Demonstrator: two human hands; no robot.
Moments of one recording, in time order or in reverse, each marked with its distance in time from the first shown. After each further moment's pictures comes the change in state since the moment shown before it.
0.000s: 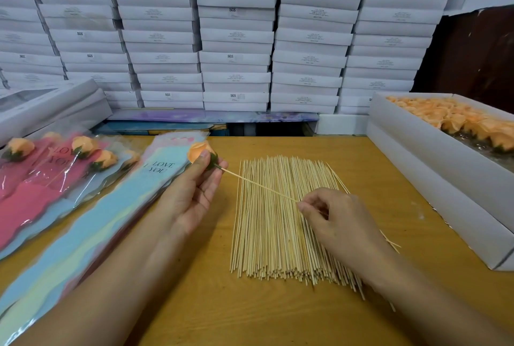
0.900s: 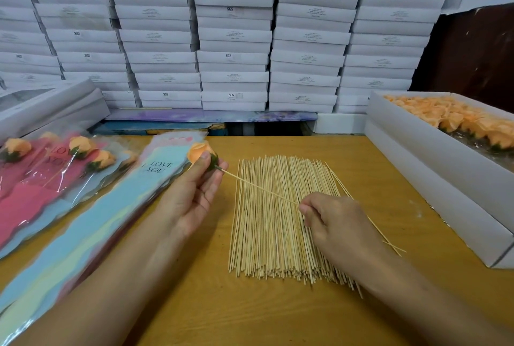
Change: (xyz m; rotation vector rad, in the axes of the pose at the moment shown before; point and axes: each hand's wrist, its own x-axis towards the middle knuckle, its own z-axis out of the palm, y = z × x) left_hand 0.002 -0.003 -0.005 -0.008 -0.067 -0.025; right_hand -0.005 0.002 0.002 -0.093 0.019 -0.131
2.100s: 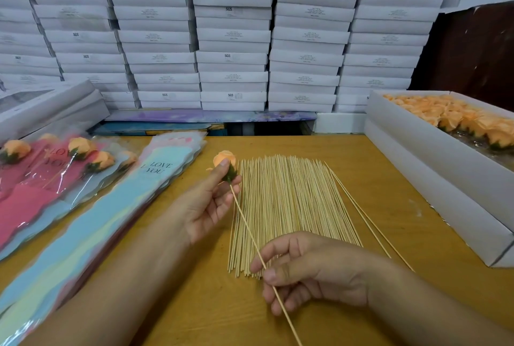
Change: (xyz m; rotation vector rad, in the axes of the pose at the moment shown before) left_hand -0.007 -0.013 0.010 0.312 0.010 -0.175; right_hand -0.007 -0.028 0.000 1.215 -1.013 0.478
